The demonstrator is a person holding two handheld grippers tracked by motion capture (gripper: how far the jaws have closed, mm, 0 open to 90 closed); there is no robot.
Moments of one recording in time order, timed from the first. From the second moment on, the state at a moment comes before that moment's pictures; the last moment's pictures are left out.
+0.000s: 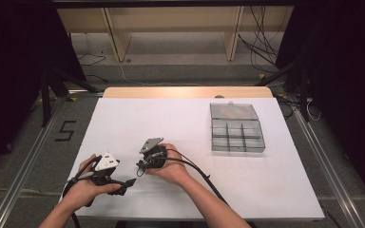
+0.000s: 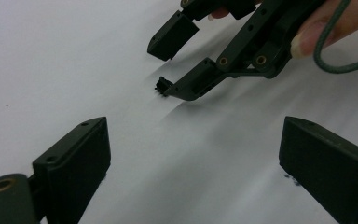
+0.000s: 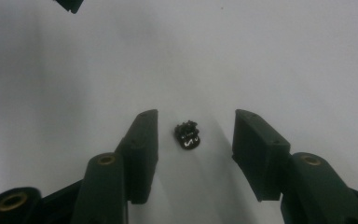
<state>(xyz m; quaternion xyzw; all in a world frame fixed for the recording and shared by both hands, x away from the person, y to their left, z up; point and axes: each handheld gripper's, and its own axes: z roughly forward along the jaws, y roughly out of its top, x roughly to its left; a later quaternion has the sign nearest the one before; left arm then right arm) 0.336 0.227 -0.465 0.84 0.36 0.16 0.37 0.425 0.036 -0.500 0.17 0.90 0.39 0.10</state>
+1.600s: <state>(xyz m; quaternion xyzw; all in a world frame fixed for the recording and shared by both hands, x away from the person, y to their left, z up) 0.337 0.228 -0.464 0.84 0.36 0.16 0.37 0.427 0.037 -0.491 0.17 0.89 0.42 0.08</state>
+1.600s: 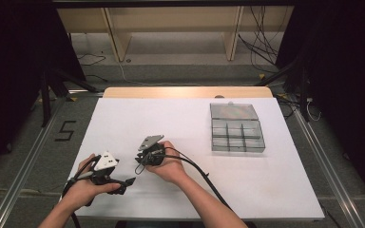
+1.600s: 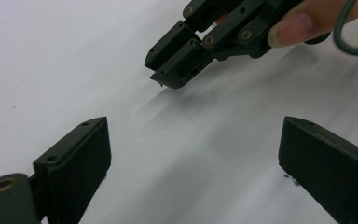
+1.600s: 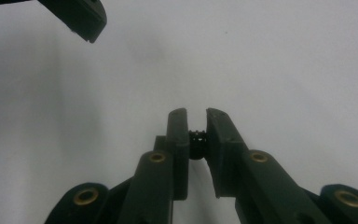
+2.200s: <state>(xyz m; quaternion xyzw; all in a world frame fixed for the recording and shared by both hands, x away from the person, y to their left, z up) 0.337 0.229 -0.464 0.84 0.36 0.17 0.37 0.424 0.026 -0.477 0.18 0.88 0.43 0.09</state>
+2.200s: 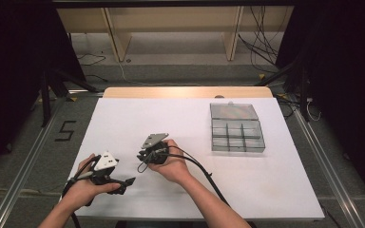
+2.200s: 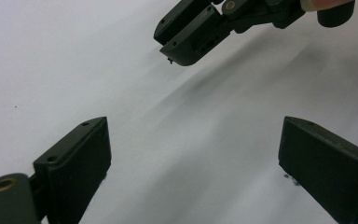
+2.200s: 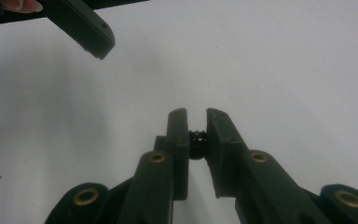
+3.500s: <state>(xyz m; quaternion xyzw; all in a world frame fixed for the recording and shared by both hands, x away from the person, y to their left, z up) 0.336 0.228 -0.464 0.84 0.37 0.17 0.37 0.416 -0.013 -0.464 0.20 0.87 0.45 0.10</state>
